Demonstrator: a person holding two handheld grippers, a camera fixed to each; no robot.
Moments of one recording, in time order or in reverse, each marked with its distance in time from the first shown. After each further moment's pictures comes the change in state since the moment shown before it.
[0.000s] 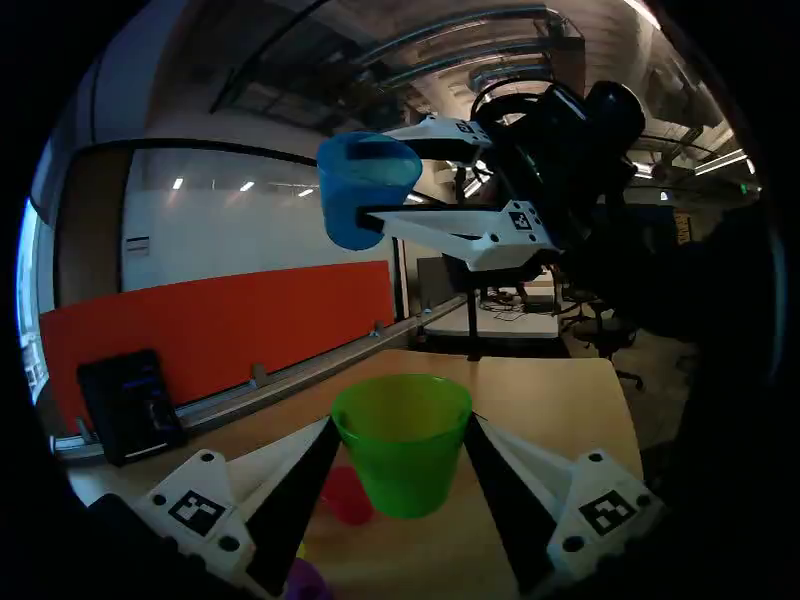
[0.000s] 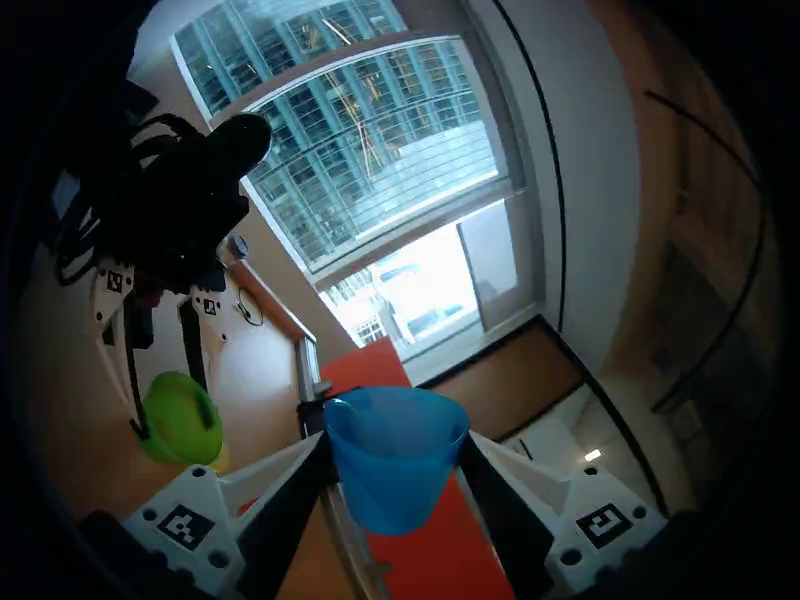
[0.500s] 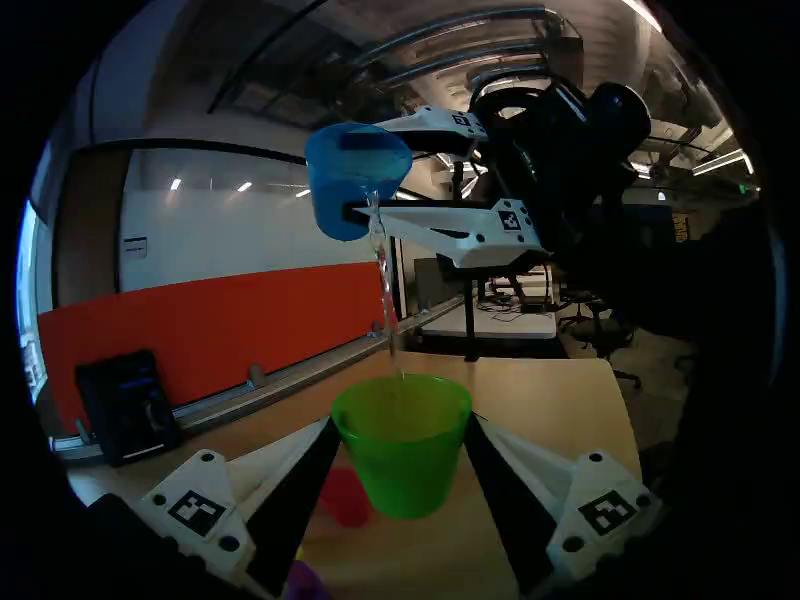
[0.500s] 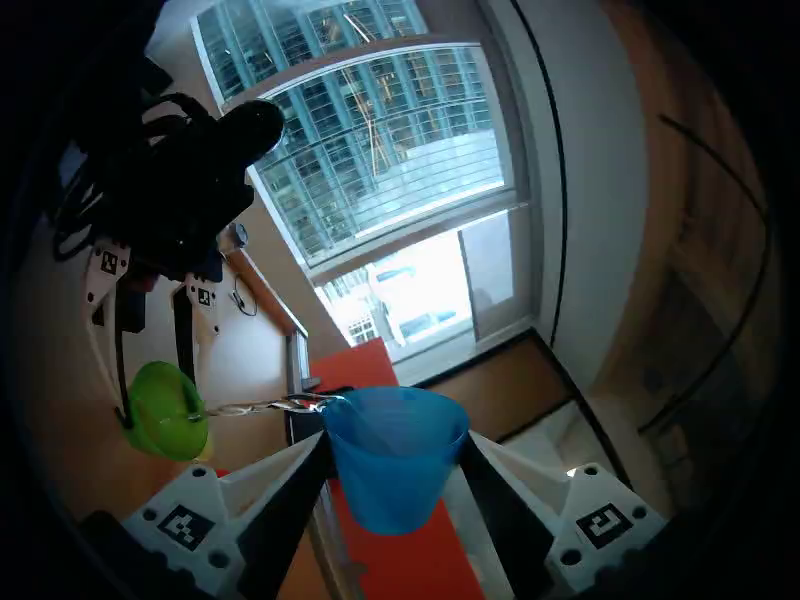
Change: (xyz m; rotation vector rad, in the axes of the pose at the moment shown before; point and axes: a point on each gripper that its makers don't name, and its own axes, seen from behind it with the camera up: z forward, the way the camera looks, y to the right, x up) left arm 0.002 0.003 0.002 -0.009 0.001 0.001; right arm 0.002 0.010 0.006 -0.021 0.004 -0.084
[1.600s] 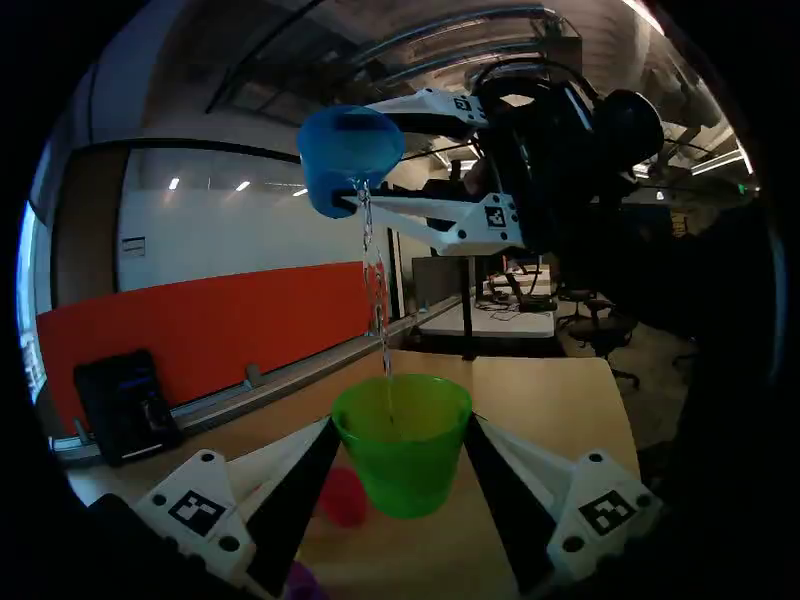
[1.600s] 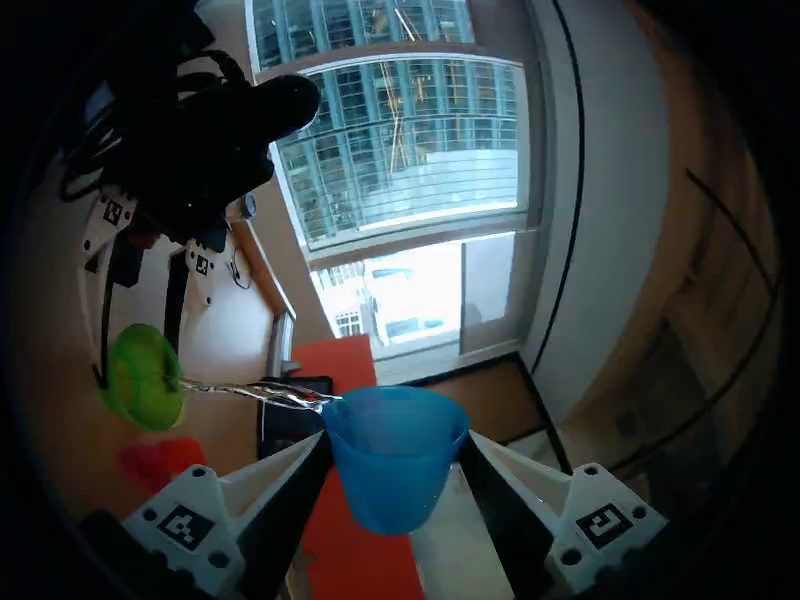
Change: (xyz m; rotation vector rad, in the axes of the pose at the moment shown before) left arm -0.002 0.004 0.001 -0.006 -0.004 0.002; right arm 0.003 0.014 0.005 -0.035 -0.006 -0.185
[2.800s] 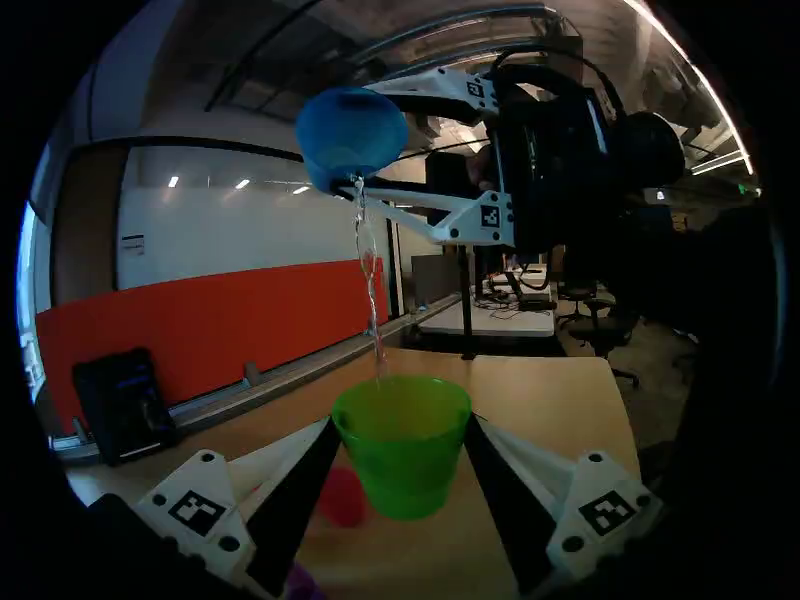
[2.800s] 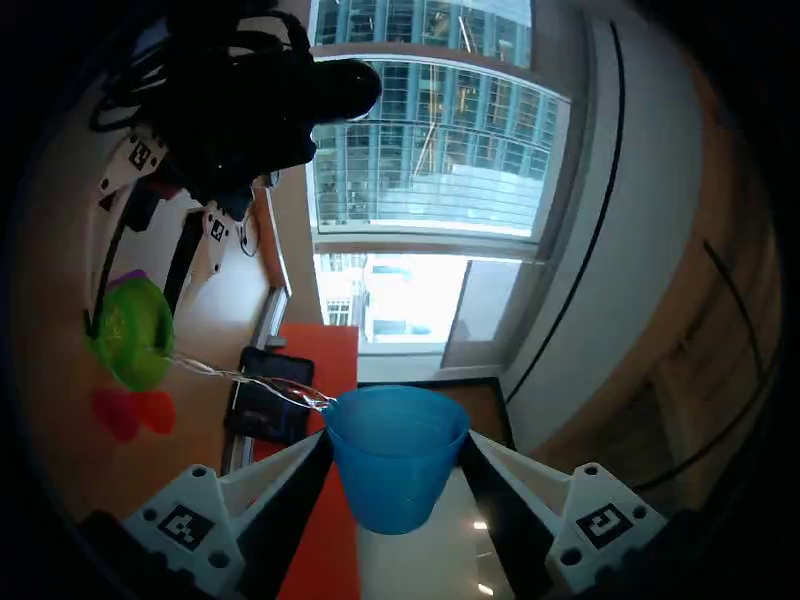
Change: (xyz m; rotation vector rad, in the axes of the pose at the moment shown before) left arm -0.002 0.001 0.005 -0.001 -0.006 -0.004; right arm 0.008 0.012 0.007 -0.027 0.000 -0.231
